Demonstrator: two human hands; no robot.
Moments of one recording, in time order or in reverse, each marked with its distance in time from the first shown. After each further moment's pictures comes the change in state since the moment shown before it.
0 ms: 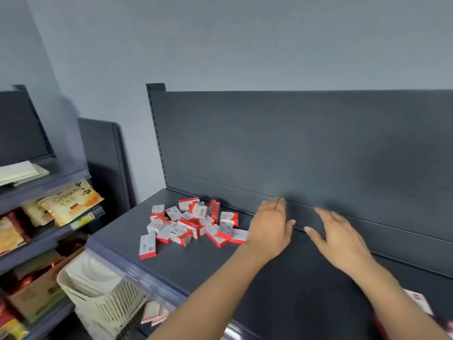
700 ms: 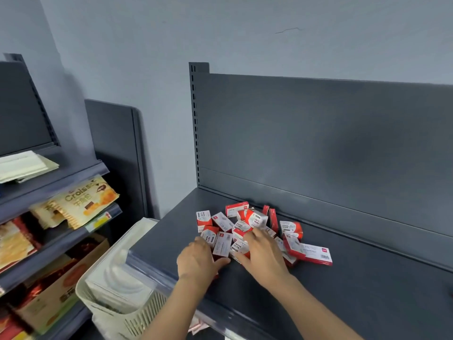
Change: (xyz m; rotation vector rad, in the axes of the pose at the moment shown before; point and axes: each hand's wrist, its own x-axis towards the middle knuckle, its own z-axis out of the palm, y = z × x) left_hand -0.080 -0.277 -0.066 0.245 -0.204 -0.707; right_hand 0.052 -0.249 0.176 -0.051 -0.168 -0.267
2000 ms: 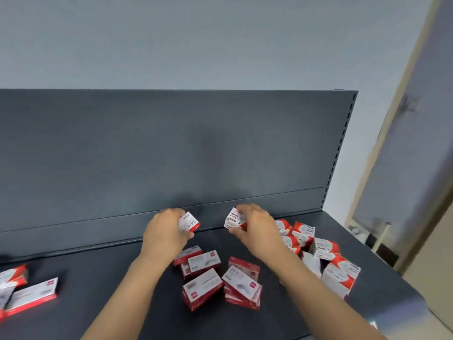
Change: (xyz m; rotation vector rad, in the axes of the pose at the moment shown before) left_hand -0.184 0.425 0.031 -0.361 -0.012 0.825; right_hand -0.294 0.355 -0.212 0.056 0.361 0.677
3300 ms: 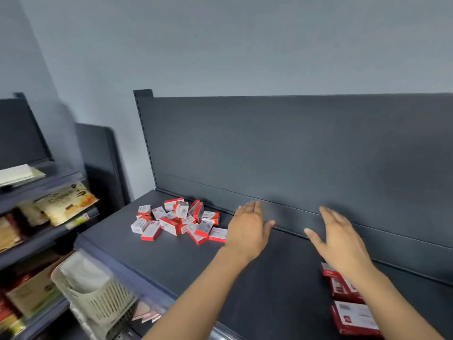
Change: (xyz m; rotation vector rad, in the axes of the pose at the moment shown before) left_hand -0.055 -0.103 -0.068 0.366 0.152 -0.242; right_hand 0.028 -0.115 0.077 0.001 -0.179 -0.381
